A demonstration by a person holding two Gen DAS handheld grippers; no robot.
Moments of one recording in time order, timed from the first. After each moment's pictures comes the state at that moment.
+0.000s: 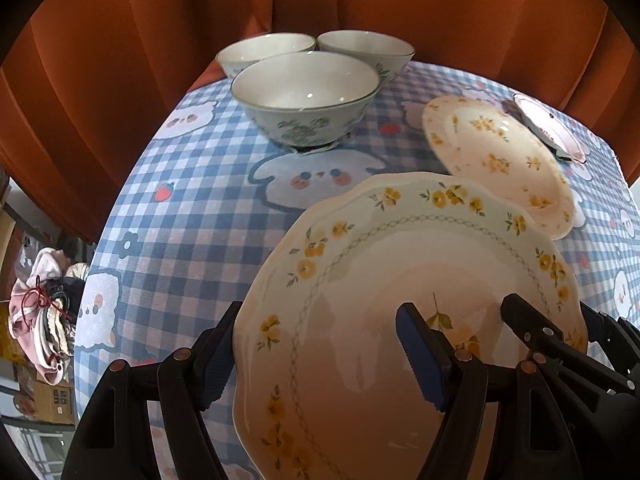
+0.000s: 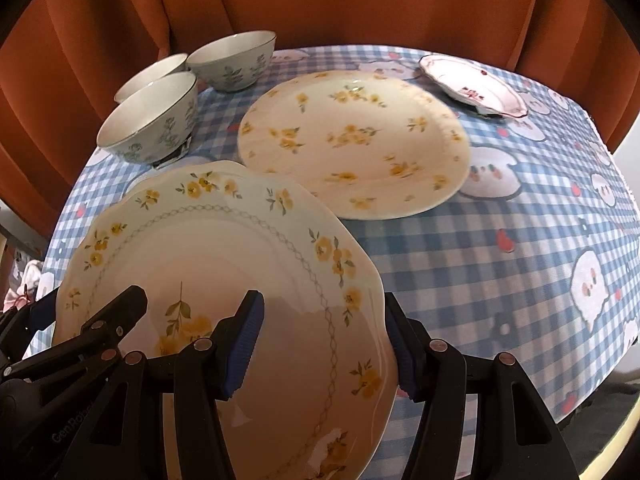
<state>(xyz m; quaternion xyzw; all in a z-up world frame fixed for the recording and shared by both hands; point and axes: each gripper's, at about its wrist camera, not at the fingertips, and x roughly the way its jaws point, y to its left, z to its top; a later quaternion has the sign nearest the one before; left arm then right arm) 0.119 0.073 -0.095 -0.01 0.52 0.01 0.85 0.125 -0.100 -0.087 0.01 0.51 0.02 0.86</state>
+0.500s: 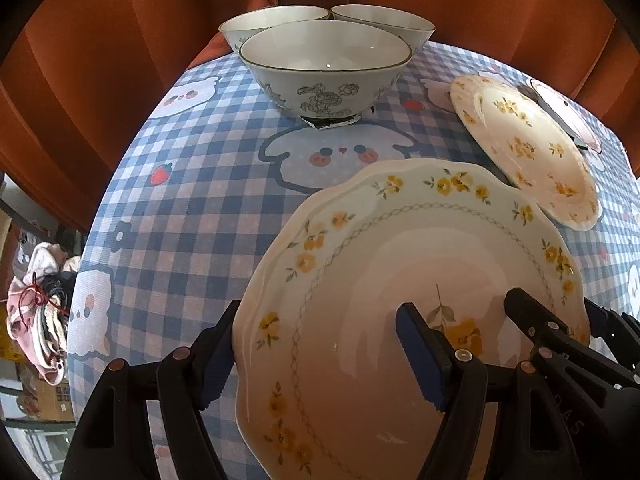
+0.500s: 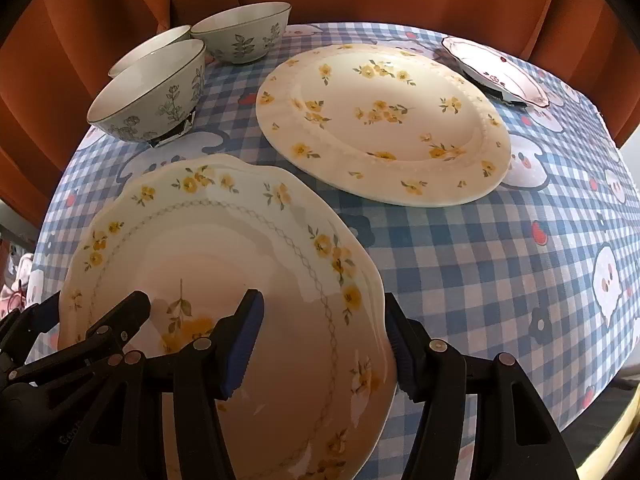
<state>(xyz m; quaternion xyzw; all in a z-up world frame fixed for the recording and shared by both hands) 0.129 0.088 -0.118 0.00 0.55 0.01 0.84 0.140 -0.074 -0.108 0.00 0.54 0.01 0.84</state>
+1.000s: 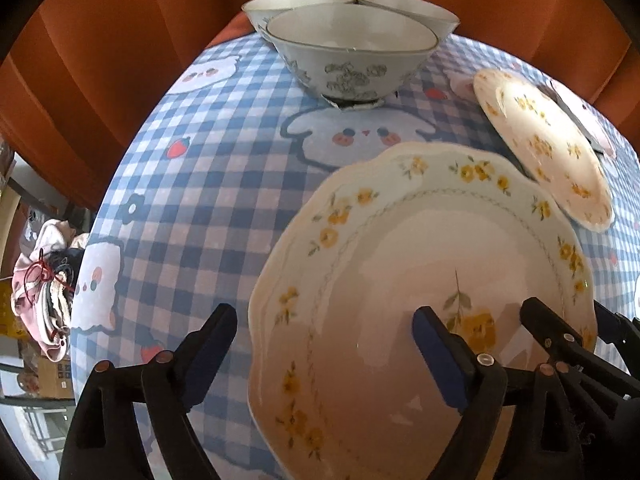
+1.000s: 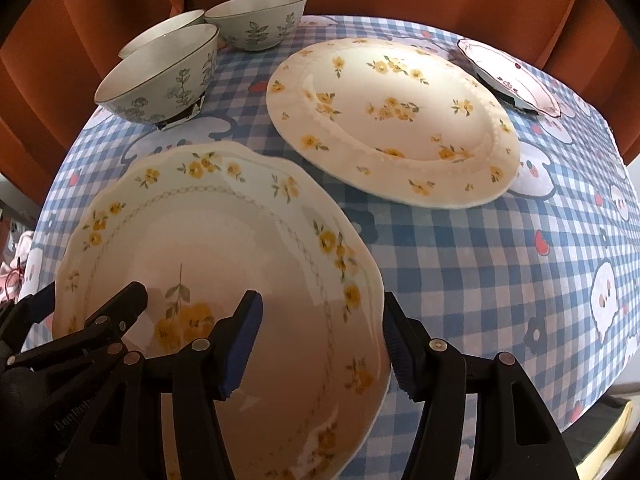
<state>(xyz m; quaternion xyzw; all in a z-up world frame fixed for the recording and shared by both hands) 0.124 0.095 -0.121 -0.02 0.57 0.04 0.82 0.139 -0.073 -0.108 -0.02 0.55 0.03 0.83</state>
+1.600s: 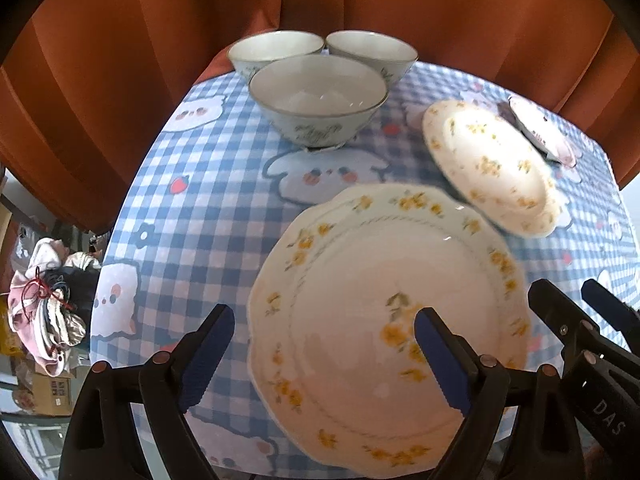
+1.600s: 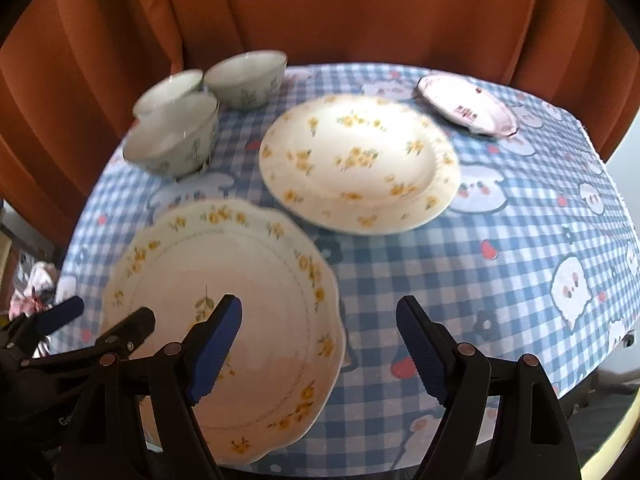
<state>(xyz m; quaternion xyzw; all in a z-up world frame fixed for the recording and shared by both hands) 0.113 0.082 -0.070 -0.03 0.54 0.00 0.84 0.110 -0.095 -0.045 0.01 0.49 0.02 0.87</state>
